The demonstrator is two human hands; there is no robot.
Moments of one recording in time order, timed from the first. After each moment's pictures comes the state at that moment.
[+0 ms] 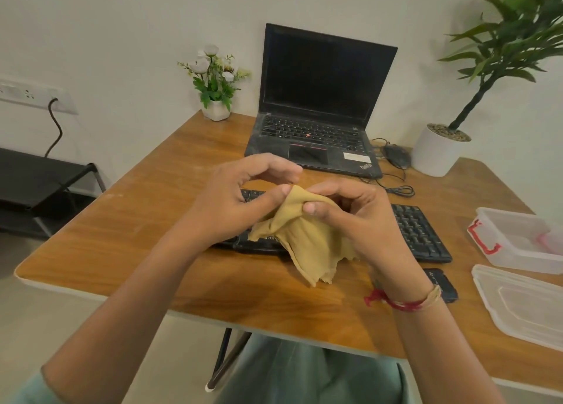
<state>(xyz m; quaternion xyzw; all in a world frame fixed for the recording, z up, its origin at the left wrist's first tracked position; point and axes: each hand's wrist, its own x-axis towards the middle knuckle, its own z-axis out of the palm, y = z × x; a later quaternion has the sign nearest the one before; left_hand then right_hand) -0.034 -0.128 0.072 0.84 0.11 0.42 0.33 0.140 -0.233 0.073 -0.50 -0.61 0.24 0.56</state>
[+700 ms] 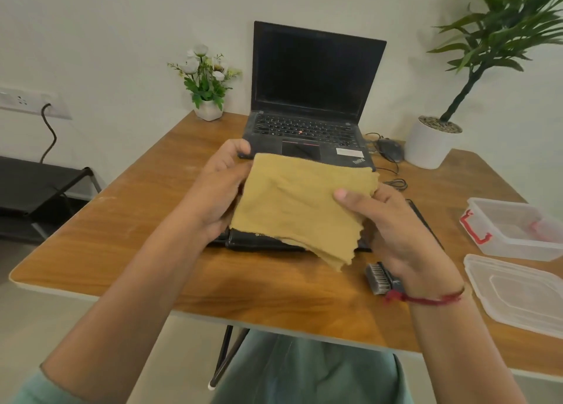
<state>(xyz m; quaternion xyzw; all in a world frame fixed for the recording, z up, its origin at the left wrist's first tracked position) -0.020 -0.142 0.087 0.56 0.25 0.38 0.70 0.152 -0.269 0.092 -0.54 -0.44 0.41 0.58</state>
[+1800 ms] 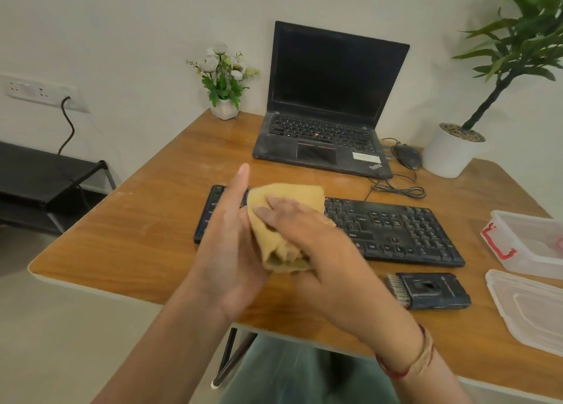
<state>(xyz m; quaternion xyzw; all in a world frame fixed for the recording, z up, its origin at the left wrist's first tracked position) -0.038 -0.193 0.068 0.32 0.22 0.32 0.87 0.082 -0.256 0.069 -0.59 -0.75 0.08 0.30</state>
